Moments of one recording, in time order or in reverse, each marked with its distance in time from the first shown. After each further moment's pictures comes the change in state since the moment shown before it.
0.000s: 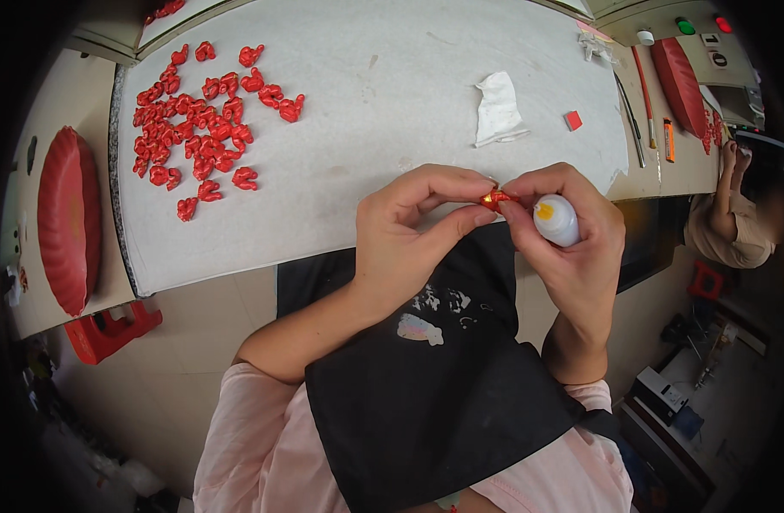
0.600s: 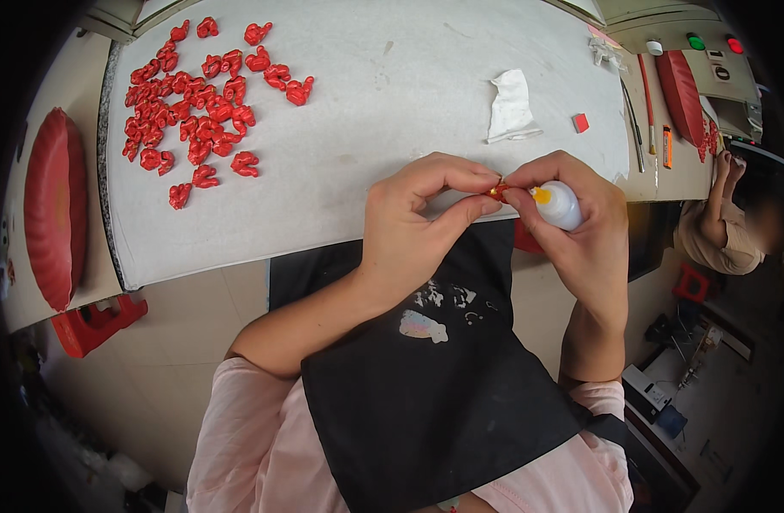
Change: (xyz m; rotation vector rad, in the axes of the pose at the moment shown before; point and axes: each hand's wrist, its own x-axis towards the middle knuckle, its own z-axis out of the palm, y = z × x) left_hand 0.003 -0.011 -0.005 0.213 0.068 0.084; right_hand 0.015 0.003 -0.004 -0.106 -0.174 -0.038
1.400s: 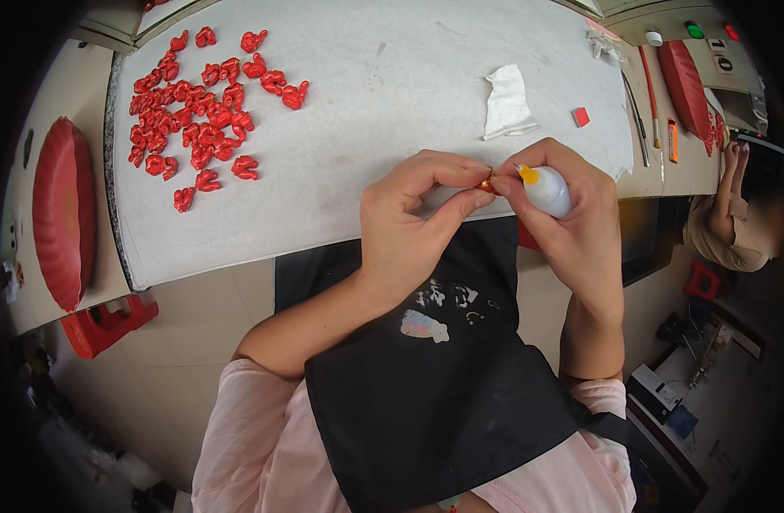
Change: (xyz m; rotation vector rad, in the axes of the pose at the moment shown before) left_hand -0.001 -0.001 0.002 -0.001 0.055 -0.015; right_hand 0.003 0.001 0.002 -0.025 -0.038 0.036
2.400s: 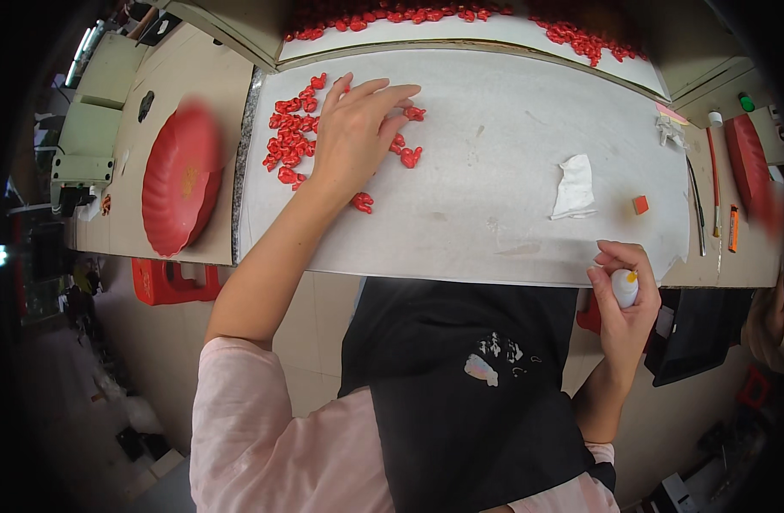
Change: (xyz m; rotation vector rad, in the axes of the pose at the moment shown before) left_hand 0.102 0.071 -0.114 1.603 -0.061 0.665; right_hand -0.024 0.035 0.001 0.303 0.333 -0.029
